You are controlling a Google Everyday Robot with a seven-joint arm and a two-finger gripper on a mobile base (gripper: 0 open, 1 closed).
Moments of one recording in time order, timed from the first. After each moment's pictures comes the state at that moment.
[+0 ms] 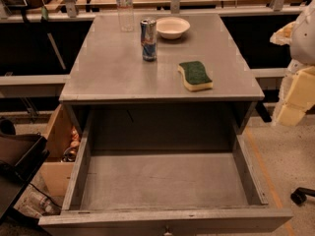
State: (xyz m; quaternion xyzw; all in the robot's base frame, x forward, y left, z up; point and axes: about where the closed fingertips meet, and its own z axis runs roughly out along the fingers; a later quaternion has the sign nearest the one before) arm 0.438 -0.215 0.984 -0.60 0.78 -0.04 0.17
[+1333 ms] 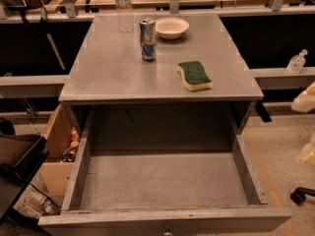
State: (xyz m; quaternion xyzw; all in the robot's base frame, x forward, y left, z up) arm 0.354 -0.242 0.957 -0.61 0.78 -0.07 0.14
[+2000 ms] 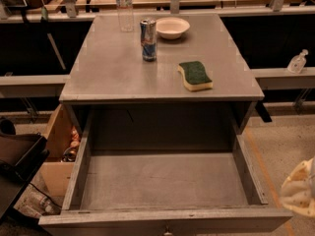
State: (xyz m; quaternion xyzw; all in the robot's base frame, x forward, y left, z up) arm 0.287 -0.229 0.874 -0.61 0.78 -0.06 0.13
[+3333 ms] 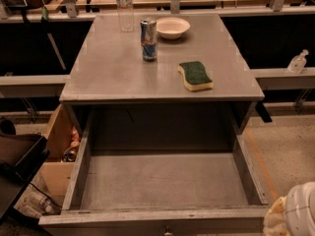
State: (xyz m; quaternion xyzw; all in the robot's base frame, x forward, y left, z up) arm 0.262 -0.227 0.784 -0.61 0.78 -0.02 0.10
